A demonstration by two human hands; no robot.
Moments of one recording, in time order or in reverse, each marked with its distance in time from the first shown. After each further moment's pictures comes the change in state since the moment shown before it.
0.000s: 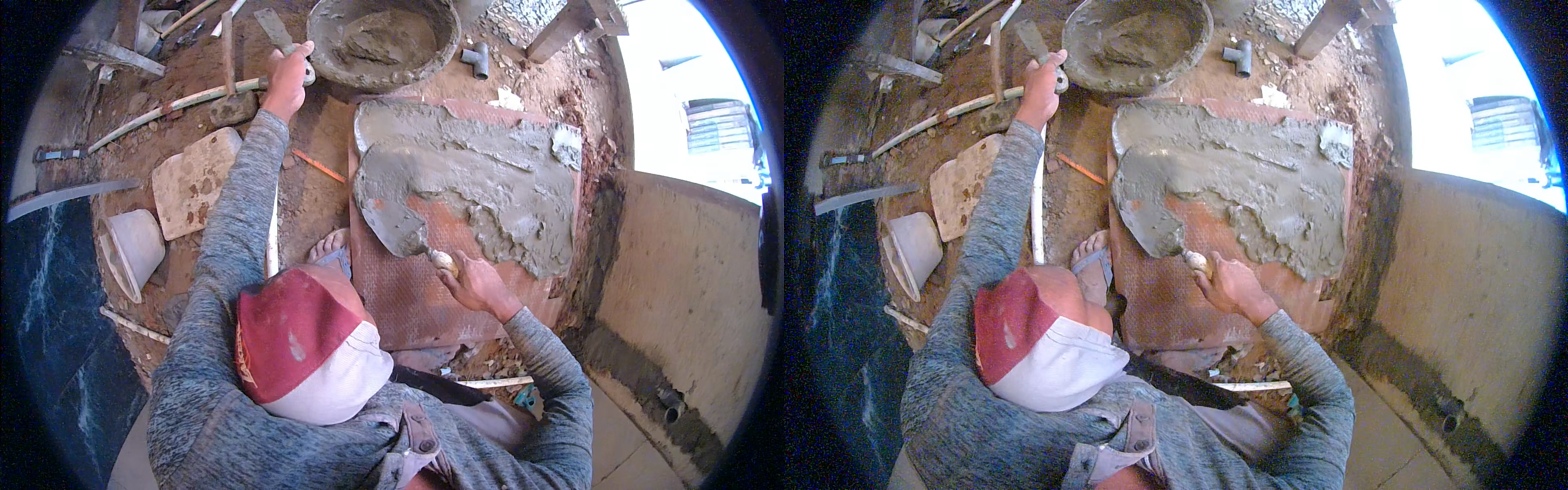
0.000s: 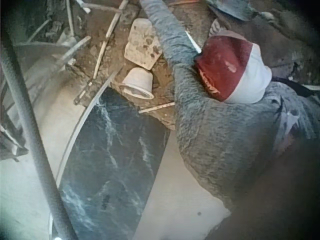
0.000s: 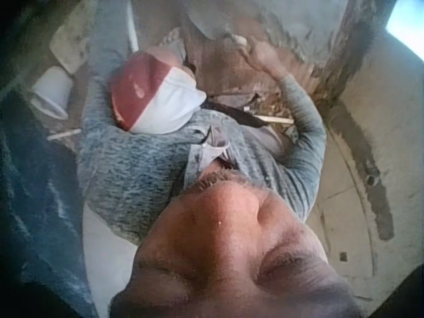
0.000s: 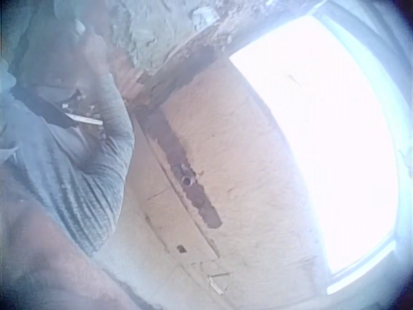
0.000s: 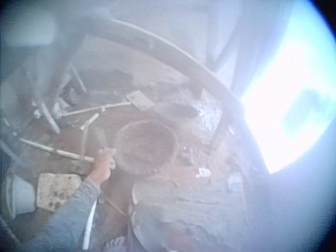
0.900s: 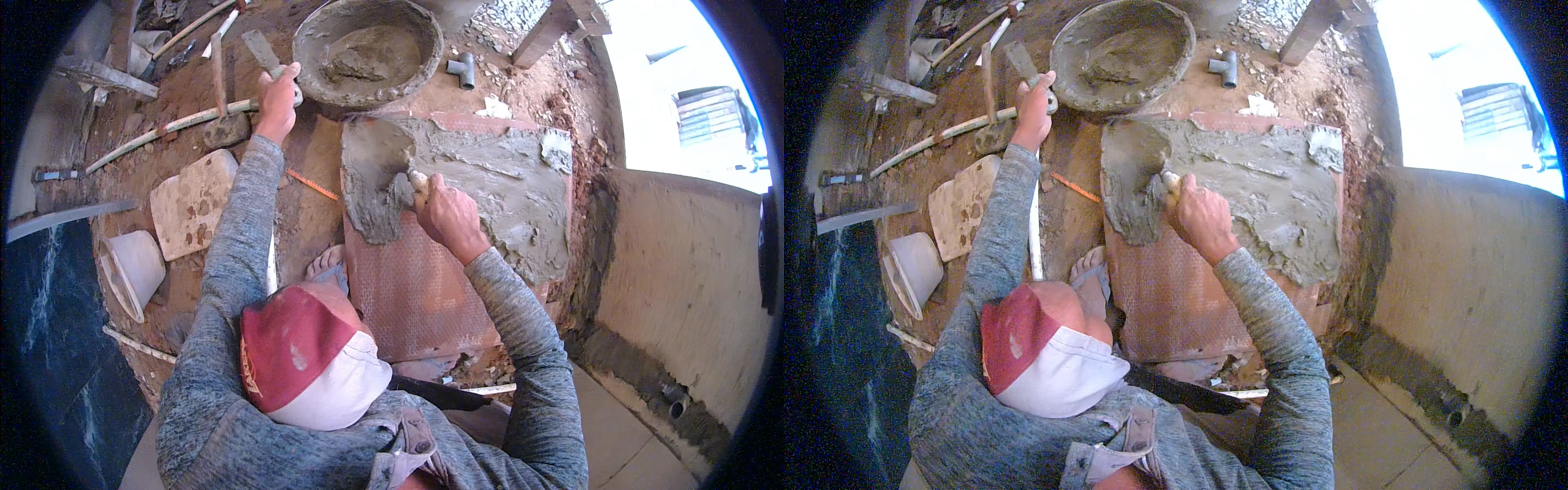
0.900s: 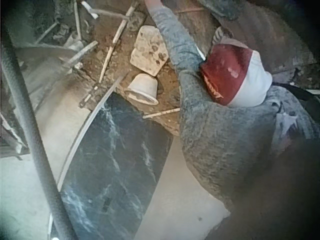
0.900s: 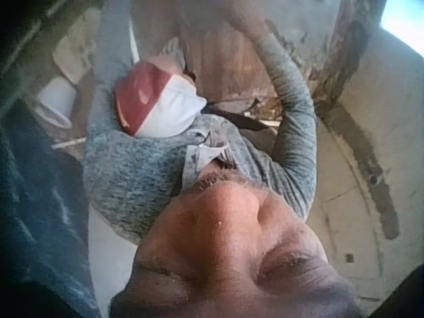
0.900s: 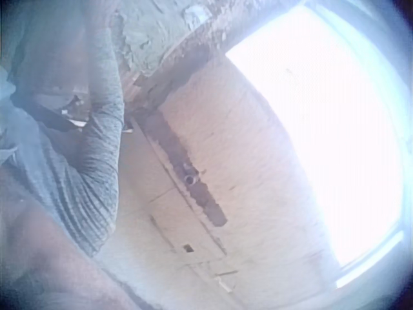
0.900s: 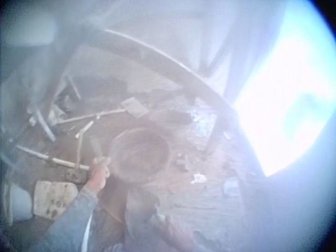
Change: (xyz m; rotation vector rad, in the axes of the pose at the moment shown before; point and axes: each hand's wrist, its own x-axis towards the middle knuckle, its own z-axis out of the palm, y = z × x) left_hand -0.006 0.004 0.004 0.042 0.020 -0.033; right_hand 0.120 -0.039 -0.056 -0.128 0.411 0.099
